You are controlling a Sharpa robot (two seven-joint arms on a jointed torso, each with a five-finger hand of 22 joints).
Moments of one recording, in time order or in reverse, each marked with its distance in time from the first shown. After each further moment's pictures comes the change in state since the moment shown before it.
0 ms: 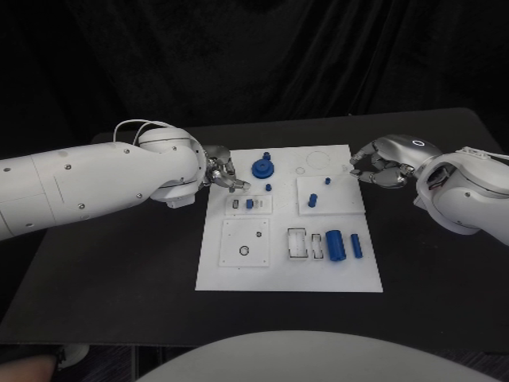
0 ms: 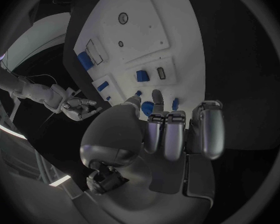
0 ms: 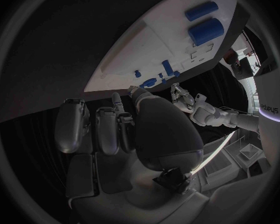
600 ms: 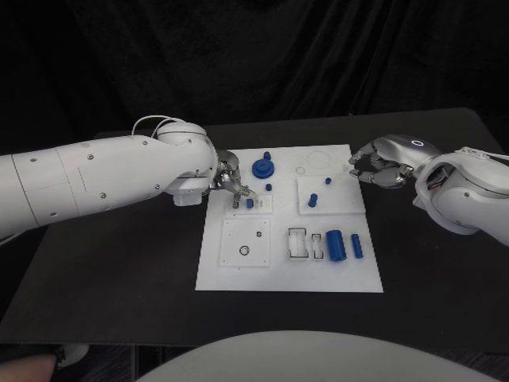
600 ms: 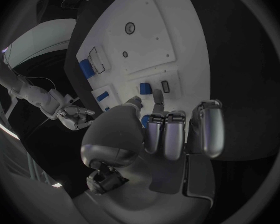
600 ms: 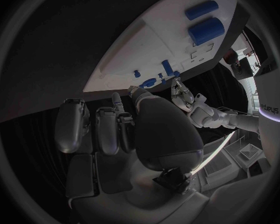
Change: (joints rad) left arm 0.002 0.069 0.000 -0.061 0.056 0.124 -0.038; left_hand 0.005 0.005 -0.007 0.007 -0.026 0.013 0.013 -0.063 -0.062 0.000 0.007 0.000 0.000 0.000 0.007 0.000 0.000 0.000 -0.004 0.003 -0.009 0.000; right arm 0.000 0.005 0.000 0.000 0.000 0.000 -0.001; right_hand 0.000 0.000 0.000 0.000 0.000 0.000 0.000 0.000 -0.001 0.000 0.000 0.000 0.001 0.000 0.000 0.000 0.000 0.000 0.000 0.000 0.000 0.000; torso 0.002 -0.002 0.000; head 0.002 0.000
